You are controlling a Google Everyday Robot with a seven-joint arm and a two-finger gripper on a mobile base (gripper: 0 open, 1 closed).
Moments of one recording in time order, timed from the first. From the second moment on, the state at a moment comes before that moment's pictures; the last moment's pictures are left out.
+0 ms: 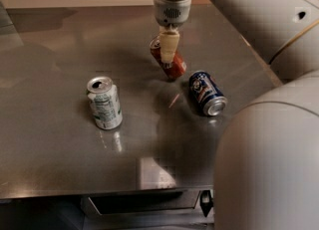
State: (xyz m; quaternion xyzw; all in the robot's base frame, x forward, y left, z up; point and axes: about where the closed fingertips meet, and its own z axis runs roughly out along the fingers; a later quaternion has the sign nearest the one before) arm 0.645 -0.030 0.917 -0.69 0.71 -0.04 0.08
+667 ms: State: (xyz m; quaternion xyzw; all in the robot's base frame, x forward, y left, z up) arm 0.643 -0.035 0.898 -0.72 0.69 -0.06 0.04
